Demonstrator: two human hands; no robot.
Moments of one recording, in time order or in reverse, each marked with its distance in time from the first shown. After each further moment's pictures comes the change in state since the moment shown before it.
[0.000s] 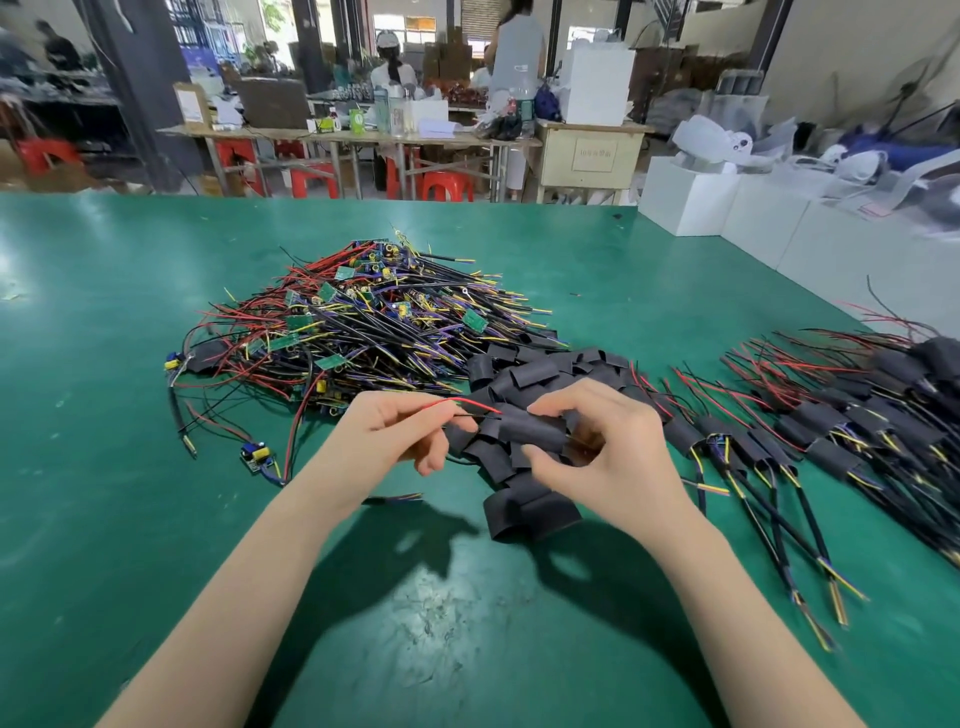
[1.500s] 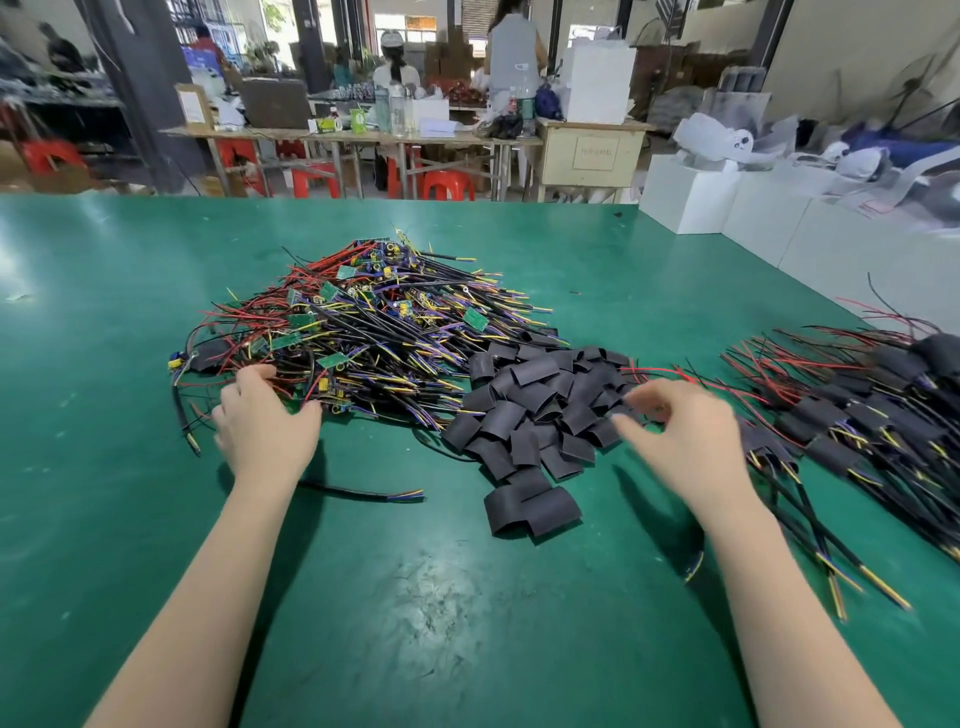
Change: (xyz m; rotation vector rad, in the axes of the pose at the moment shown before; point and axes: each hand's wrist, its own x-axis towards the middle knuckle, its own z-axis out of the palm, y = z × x) left_hand 0.004 -0.023 -0.075 0.879 0.939 -0.317; right_hand -0.003 0.048 -0.036 -0.410 -0.022 0.476
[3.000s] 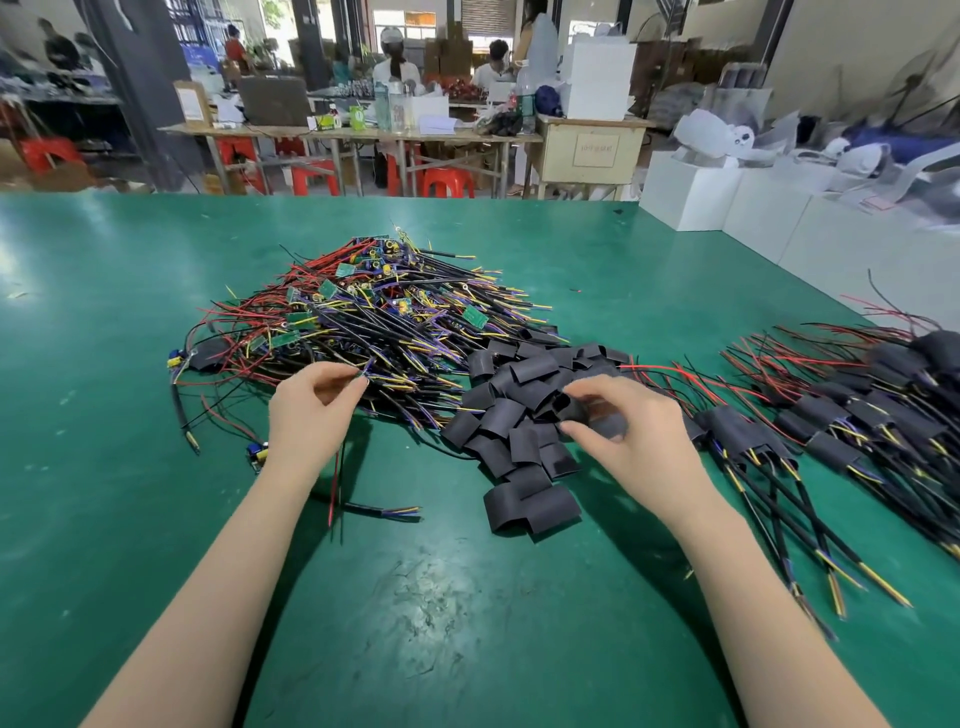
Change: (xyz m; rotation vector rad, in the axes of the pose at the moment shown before) left_hand -0.006 0.014 0.018 -0.389 -0.187 0.210; right_hand -0.010 -0.024 0.009 0.213 -0.091 -0.280
